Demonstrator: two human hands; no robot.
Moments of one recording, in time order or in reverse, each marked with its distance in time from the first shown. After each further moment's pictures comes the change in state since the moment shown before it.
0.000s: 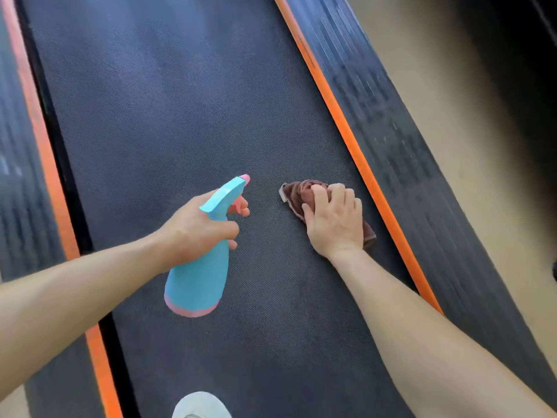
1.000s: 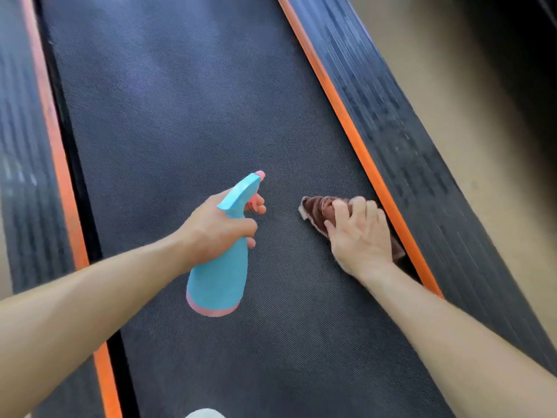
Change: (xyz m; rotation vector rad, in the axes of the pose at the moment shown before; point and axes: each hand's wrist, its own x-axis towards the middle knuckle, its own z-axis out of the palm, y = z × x) left_hand 0.014 0.008 0.004 -0.113 0.026 0.069; right_hand -0.009 0.024 -0.012 -0.108 -0.036 -0.085
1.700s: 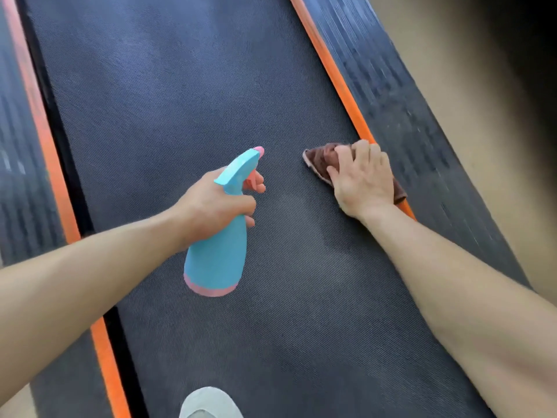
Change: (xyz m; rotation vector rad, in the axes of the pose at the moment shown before) left_hand 0.008 -0.009 -0.003 0.019 0.014 0.027; right_hand 0.059 0.015 0.004 0.004 0.042 -0.012
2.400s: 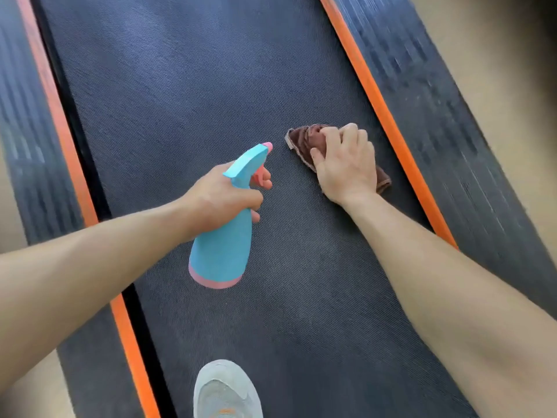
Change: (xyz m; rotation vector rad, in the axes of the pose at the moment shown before) left_hand -0.012 -0.013 0.005 0.024 -0.035 -0.059; right_hand -0.003 -0.052 0.004 0.153 -0.042 0.078
